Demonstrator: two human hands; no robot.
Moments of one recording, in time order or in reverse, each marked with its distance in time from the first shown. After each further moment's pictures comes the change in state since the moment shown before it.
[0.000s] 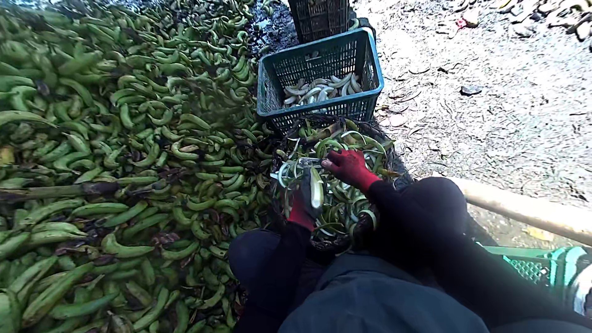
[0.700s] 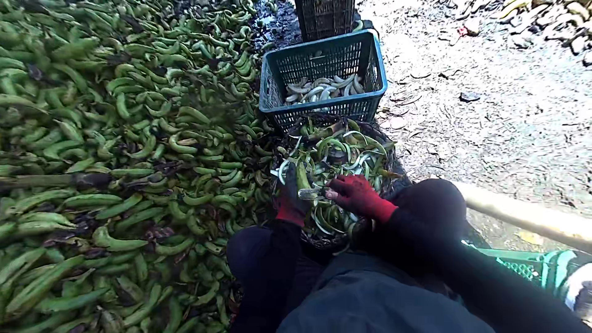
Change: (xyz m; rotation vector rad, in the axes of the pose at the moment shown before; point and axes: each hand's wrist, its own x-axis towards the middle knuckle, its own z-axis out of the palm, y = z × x) left_hand -0.005 0.026 -0.022 -0.034 0.065 0.130; right_hand -0.070 -0.019 0.005 0.054 -0.152 -0.227
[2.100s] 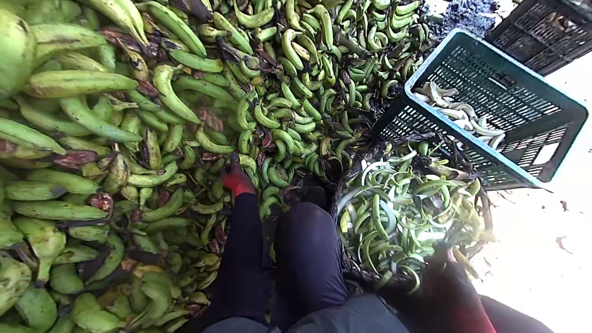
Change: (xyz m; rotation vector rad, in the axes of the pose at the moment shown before) left_hand 0.023 -0.007 -0.382 -0.113 1.320 0.293; right_hand -0.023 0.031 0.037 0.870 0.216 0.769
